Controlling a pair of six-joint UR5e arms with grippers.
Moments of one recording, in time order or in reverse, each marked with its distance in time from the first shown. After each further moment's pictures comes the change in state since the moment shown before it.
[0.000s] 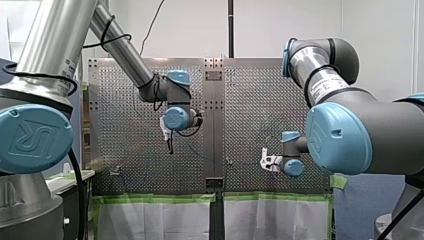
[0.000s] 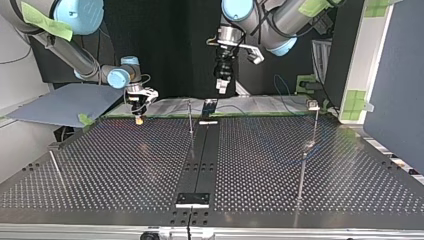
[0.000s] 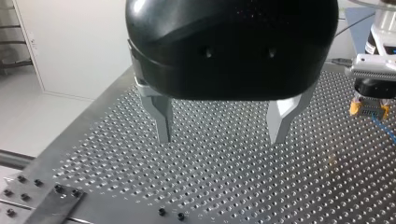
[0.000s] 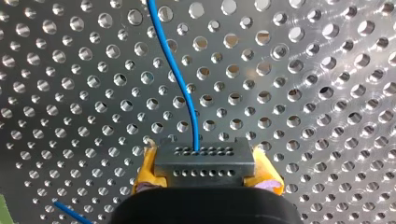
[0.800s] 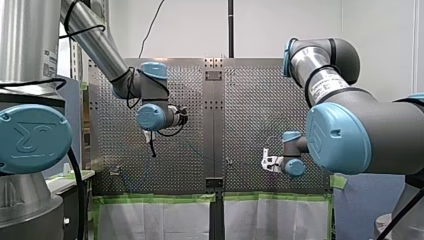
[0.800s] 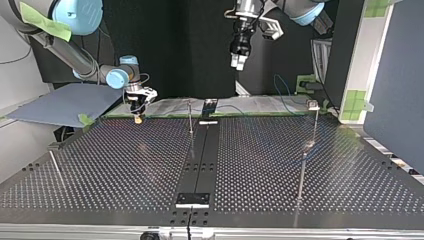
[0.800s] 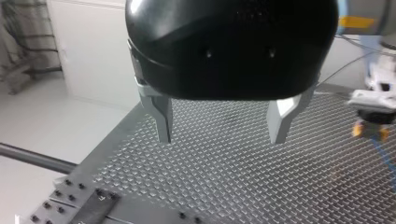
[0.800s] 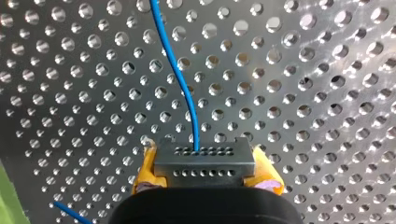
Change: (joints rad) left arm -0.002 0.196 -0.250 0.056 0.007 -0.053; right arm -0.009 0.000 0.000 0.027 0.003 -0.005
